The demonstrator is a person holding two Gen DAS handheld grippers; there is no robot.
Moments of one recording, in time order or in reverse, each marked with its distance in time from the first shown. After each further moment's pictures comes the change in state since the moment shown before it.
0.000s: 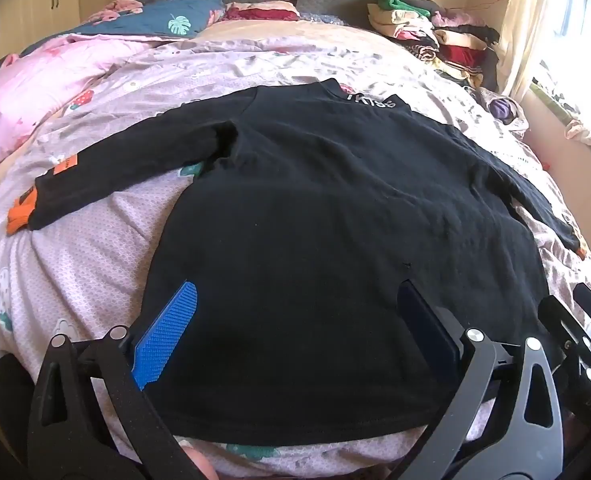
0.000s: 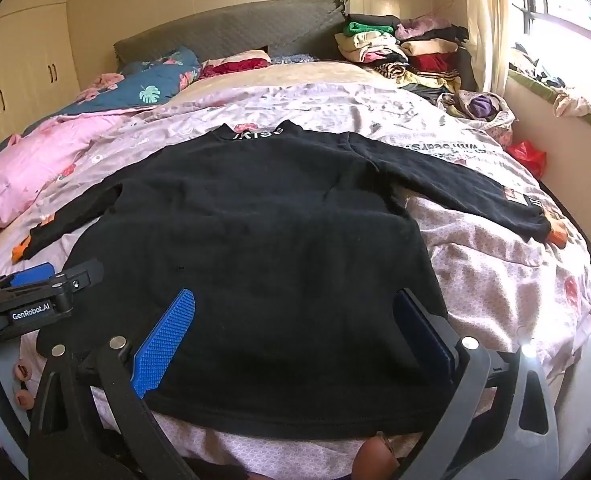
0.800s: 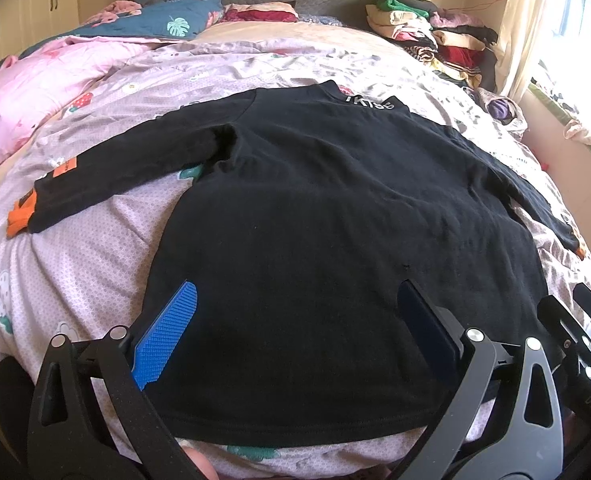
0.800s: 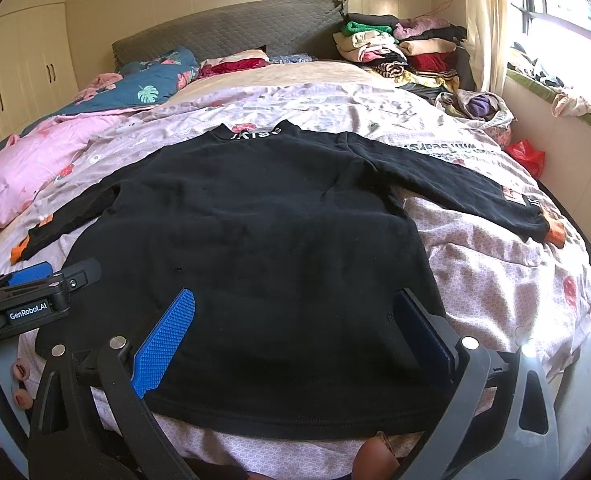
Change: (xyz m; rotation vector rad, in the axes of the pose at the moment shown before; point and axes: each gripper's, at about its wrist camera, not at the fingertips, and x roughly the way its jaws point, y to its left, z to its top) left arm -0.001 0.000 0.002 0.004 -0.001 0.001; right arm 0.000 0.000 0.001 0.000 -0.002 -0.004
